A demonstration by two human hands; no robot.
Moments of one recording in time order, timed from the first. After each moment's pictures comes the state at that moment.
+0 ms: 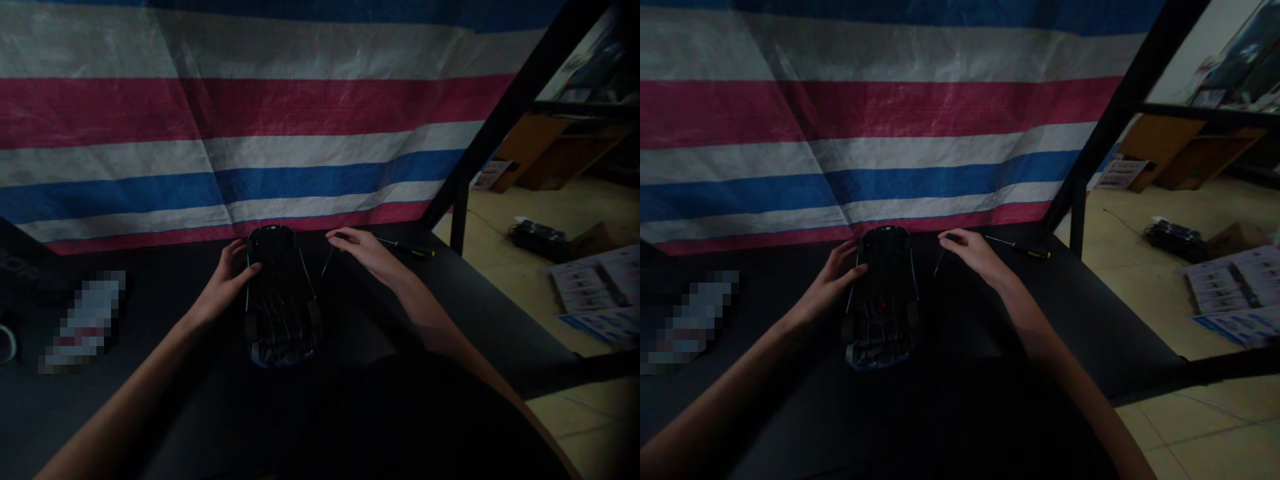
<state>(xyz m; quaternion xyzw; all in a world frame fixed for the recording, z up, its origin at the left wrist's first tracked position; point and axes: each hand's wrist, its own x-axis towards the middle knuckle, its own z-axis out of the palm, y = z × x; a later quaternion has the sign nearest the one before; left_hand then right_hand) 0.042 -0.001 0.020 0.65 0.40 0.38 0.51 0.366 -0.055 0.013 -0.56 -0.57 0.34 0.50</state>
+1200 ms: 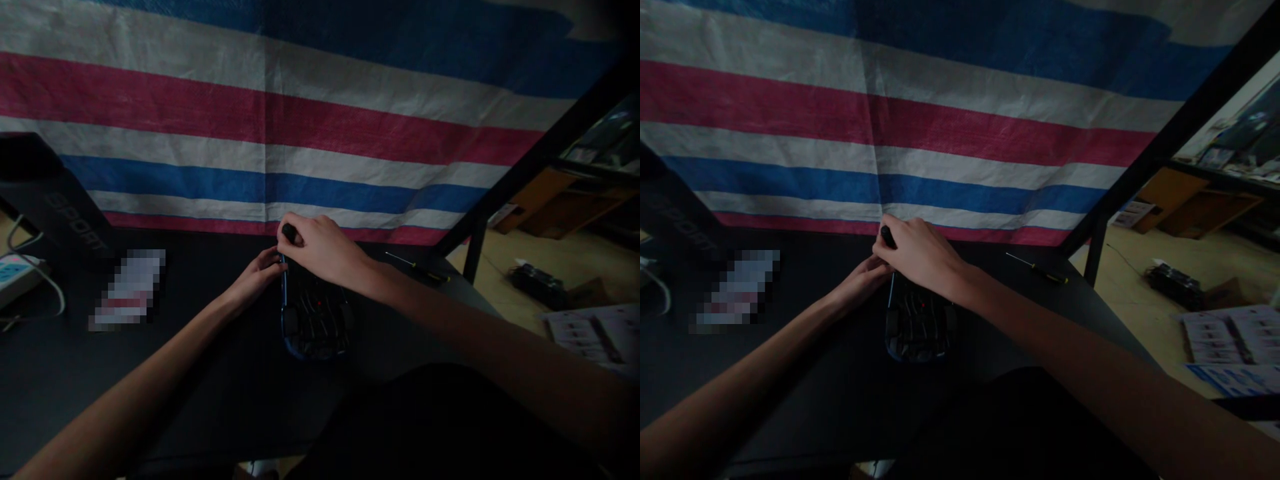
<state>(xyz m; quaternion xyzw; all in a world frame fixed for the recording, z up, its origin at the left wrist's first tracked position) 0.031 0.003 -0.002 0.52 0.30 0.40 0.69 0.199 -0.049 0.123 -0.51 -0.81 0.09 0.28</state>
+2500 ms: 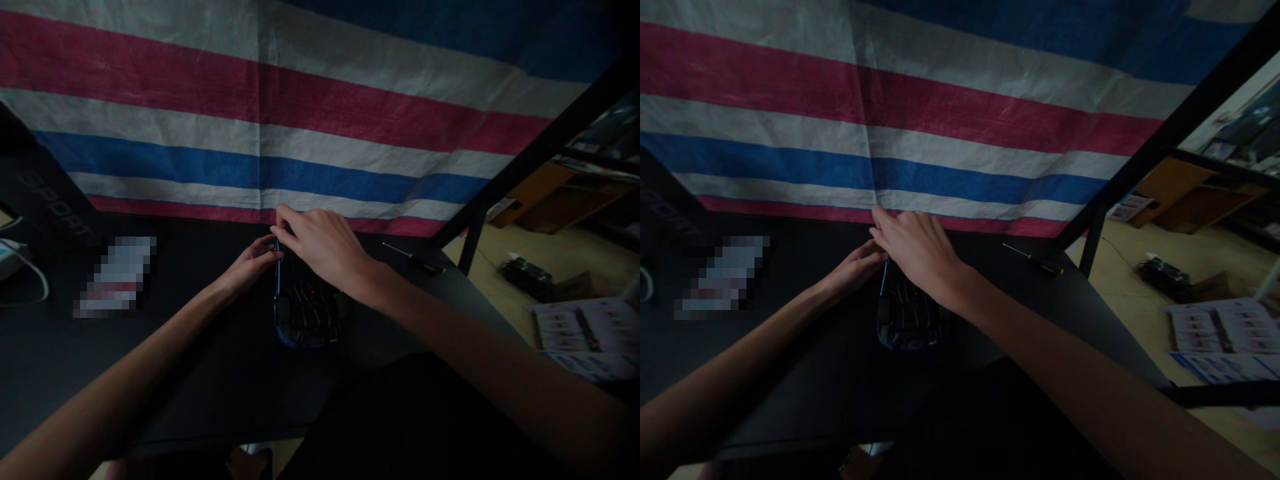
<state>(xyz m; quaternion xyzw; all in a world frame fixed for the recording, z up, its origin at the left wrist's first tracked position) 0.033 0.007 -0.009 0.51 0.28 0.41 0.70 0.196 -0.072 0.129 -0.56 -0.82 -0.08 0.14</state>
